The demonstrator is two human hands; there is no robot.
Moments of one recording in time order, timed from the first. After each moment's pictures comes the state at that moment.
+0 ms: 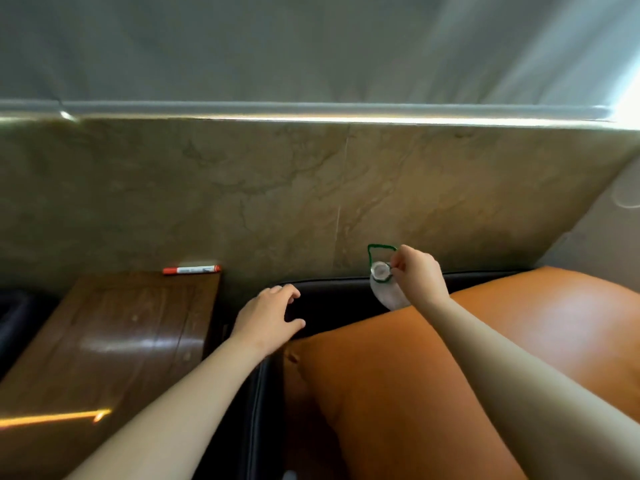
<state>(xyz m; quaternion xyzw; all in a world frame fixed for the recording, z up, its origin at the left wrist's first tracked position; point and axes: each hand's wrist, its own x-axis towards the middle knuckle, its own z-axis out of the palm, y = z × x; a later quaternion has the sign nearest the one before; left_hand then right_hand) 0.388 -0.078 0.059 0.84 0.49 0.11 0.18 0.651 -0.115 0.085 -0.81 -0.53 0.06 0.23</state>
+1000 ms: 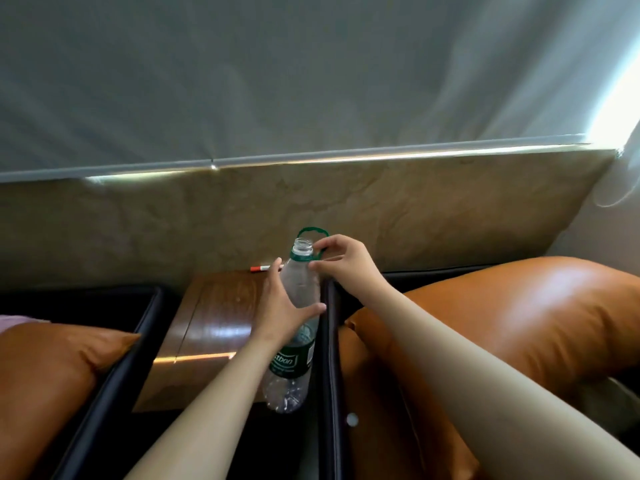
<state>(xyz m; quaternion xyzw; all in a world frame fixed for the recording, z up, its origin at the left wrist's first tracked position) 0.232 -0.218 0.180 0.69 0.53 0.34 0.36 0.381 -0.225 0.229 -0.61 -0.55 0.31 0.49</state>
